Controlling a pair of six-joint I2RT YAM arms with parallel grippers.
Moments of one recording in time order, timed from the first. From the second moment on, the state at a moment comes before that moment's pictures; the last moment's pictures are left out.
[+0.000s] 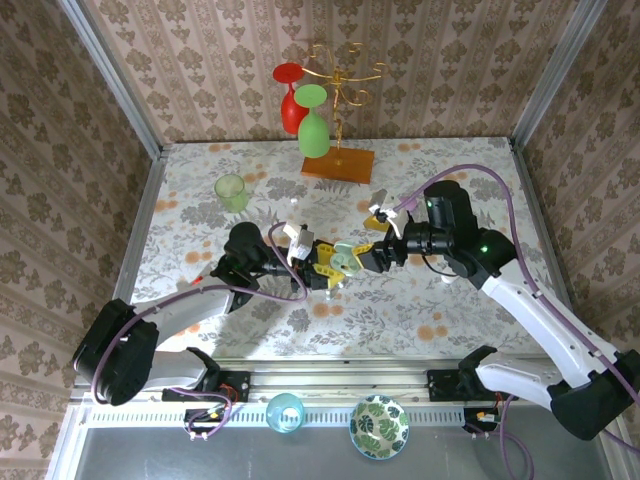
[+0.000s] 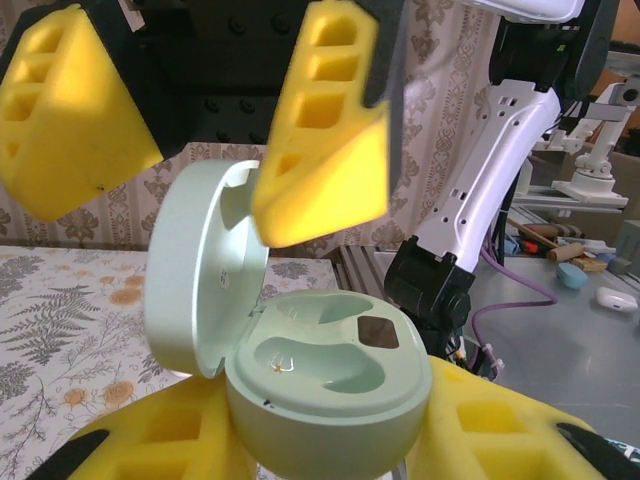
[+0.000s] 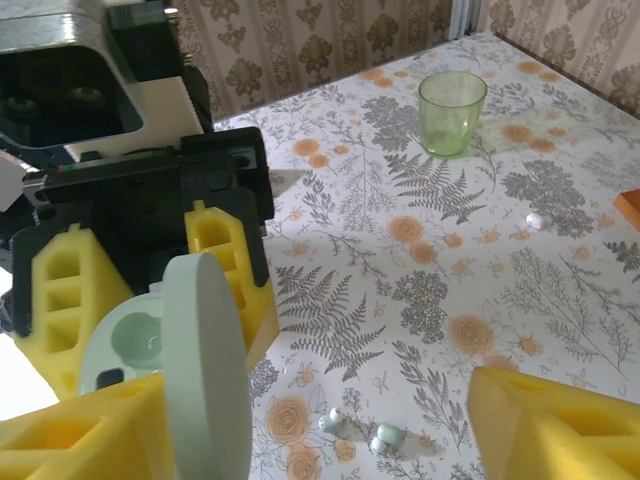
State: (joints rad) left arm -0.70 1.28 0.58 0.78 1.09 -0.16; right arm 0.50 1.08 1.08 -0.52 -0.58 -0.22
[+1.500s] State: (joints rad) left arm -0.58 1.11 0.47 0.76 0.72 -0.09; right arm 0.58 1.78 1.00 -0.20 -0.40 0.48
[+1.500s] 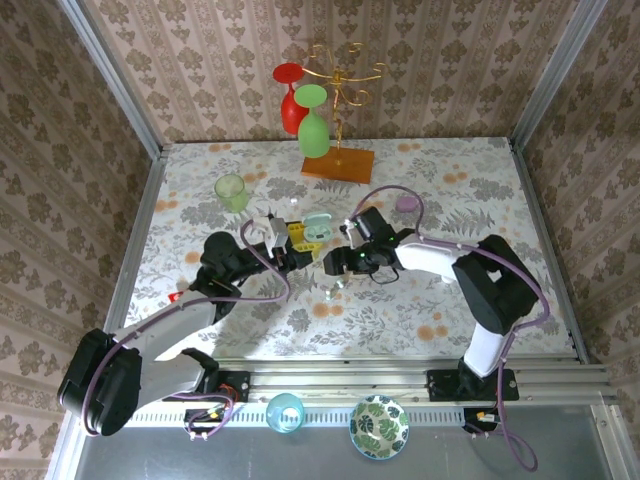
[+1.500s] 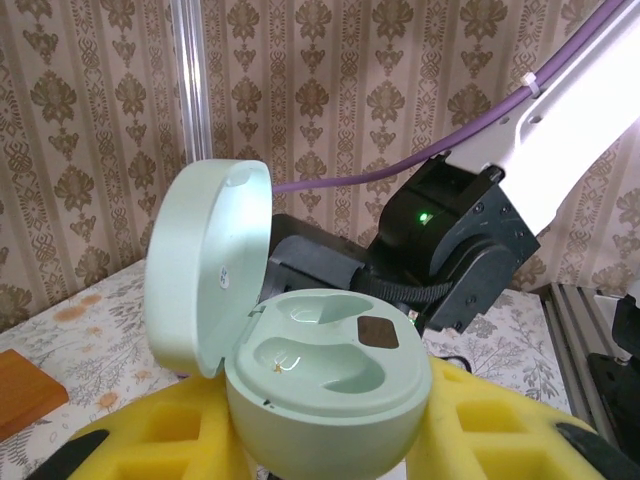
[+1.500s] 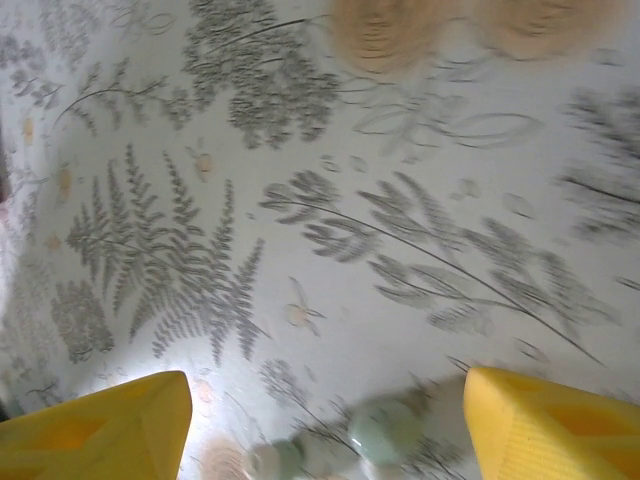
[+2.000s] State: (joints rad) left arm -0.58 1.09 0.46 0.71 0.70 -0.07; right arm 0.60 1.88 1.08 -0.22 -0.46 0.44
